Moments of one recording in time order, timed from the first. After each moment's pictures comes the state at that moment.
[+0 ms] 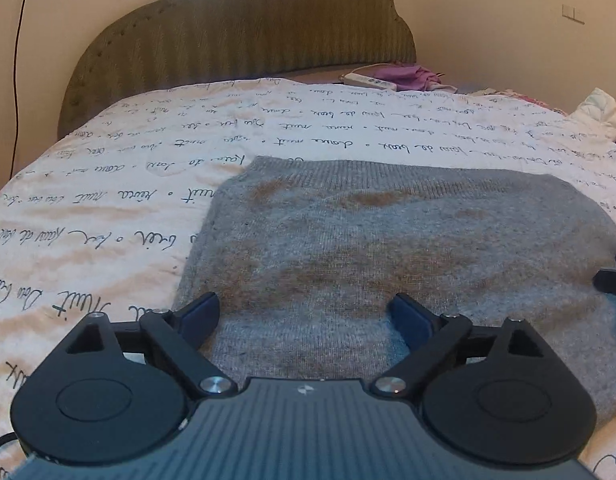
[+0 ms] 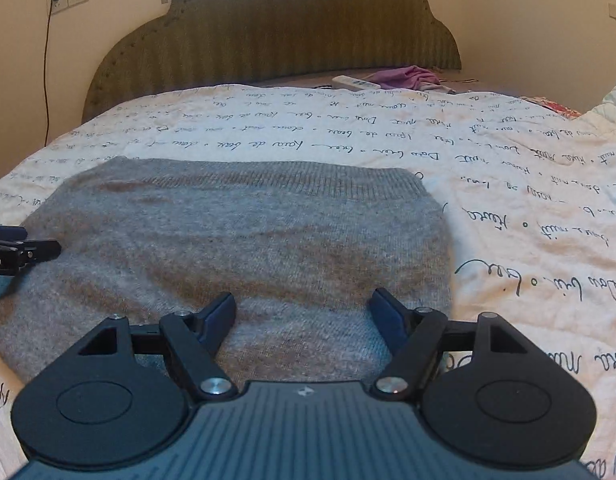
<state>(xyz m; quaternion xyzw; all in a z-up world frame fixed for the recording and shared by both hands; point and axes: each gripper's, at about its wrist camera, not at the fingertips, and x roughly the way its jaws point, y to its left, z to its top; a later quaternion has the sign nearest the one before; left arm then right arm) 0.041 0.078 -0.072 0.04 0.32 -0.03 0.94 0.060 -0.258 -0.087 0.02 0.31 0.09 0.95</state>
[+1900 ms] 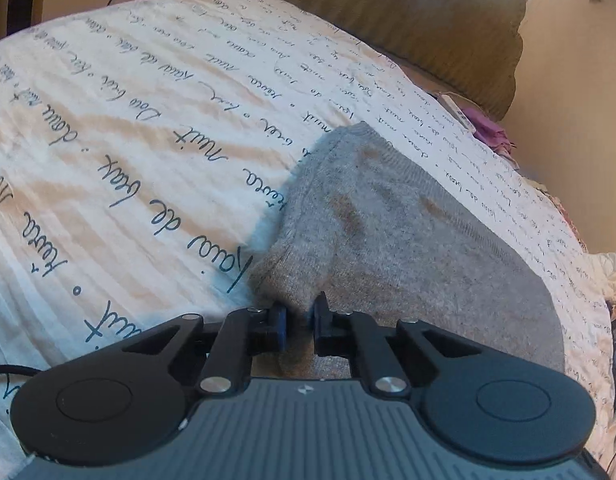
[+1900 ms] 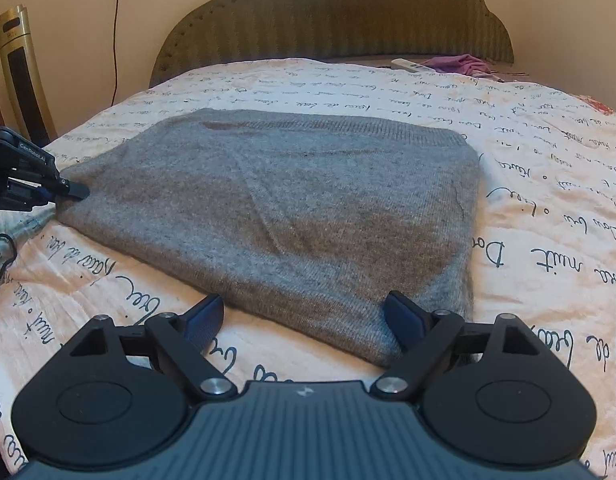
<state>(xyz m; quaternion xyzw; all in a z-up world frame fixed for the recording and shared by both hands) -0.023 0.143 -0.052 -0.24 0.39 0.05 0.89 -0.027 -0.256 -0.093 0.00 0.33 0.19 0.92</state>
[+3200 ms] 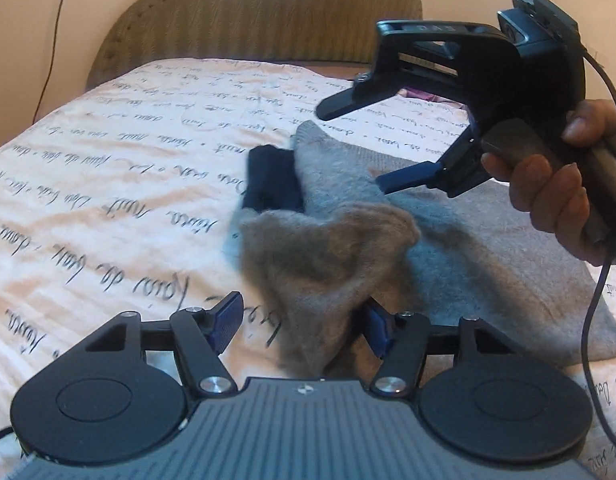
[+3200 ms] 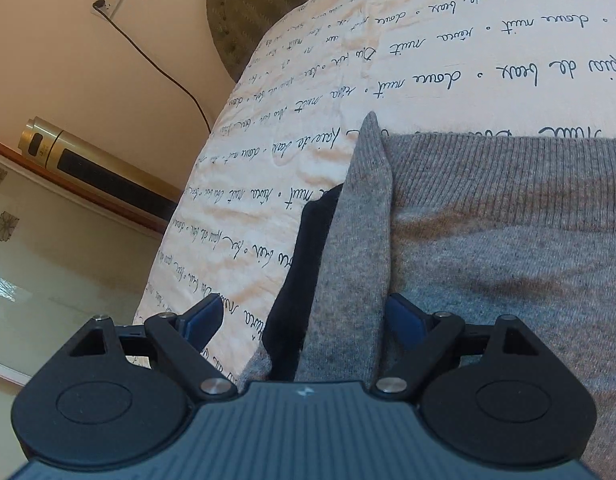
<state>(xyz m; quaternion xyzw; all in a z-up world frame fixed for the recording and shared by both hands) -0.025 0.084 -0.056 -0.05 0.35 -0.03 0.94 0.206 -0.103 -0.046 0.24 0.51 0.36 0.75</state>
